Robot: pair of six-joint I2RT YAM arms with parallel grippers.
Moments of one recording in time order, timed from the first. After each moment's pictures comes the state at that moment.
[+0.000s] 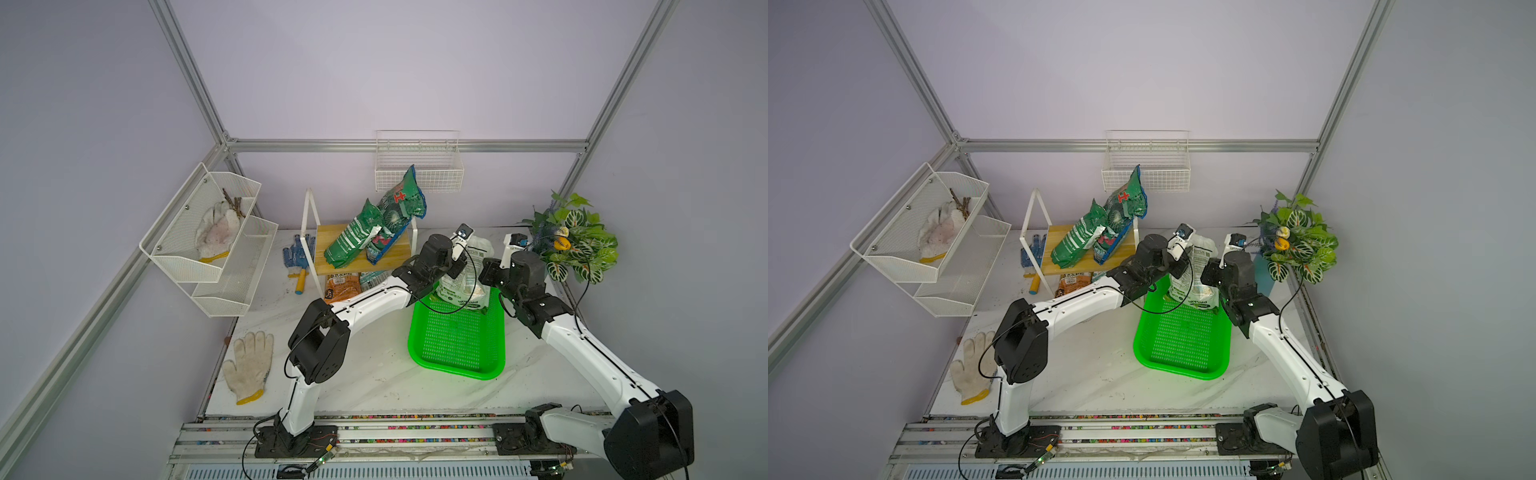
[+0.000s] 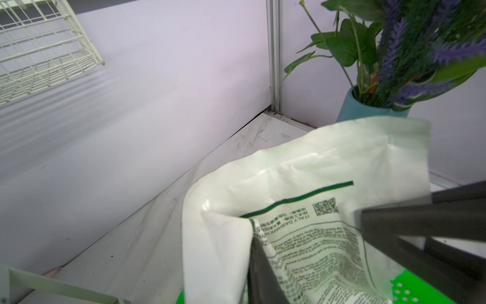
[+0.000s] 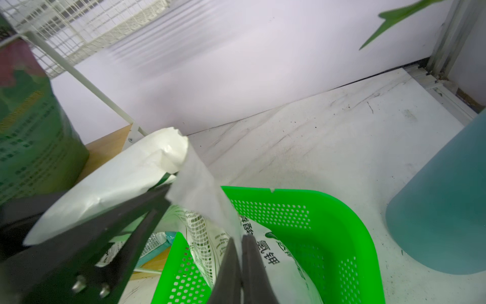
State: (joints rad) left arm -0.82 2.03 1.71 0.14 -0.12 0.18; right arm 0.25 1.21 0.92 -0.08 0.07 0.45
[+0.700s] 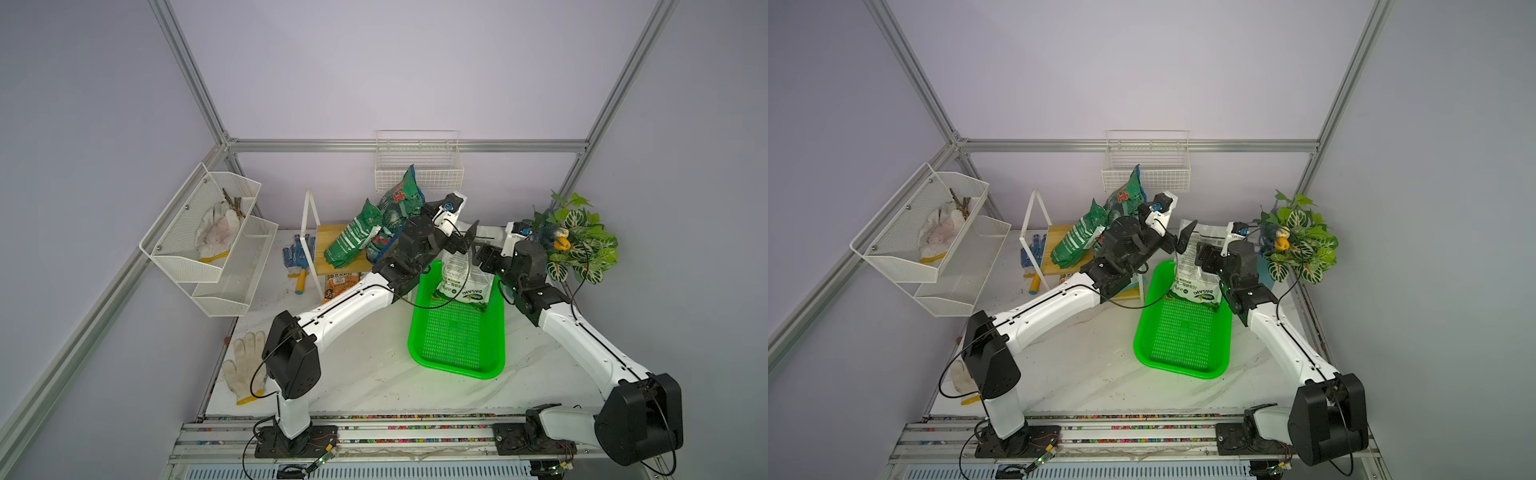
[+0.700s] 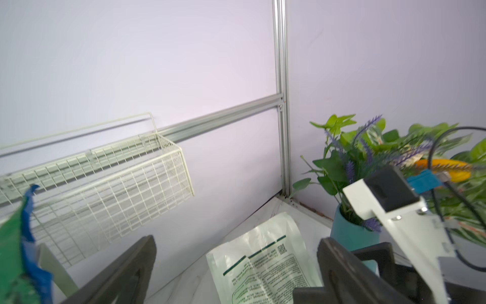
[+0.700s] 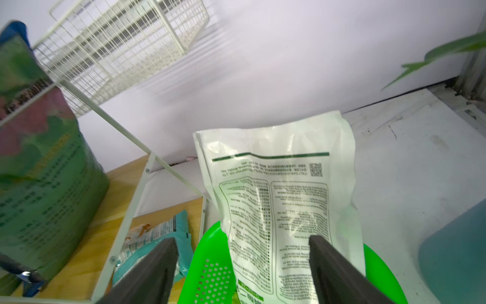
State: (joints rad) left arm -0.81 1.81 1.71 0.29 -0.12 0.16; right arm 0.20 1.30 1.02 0.00 -0.01 0.45
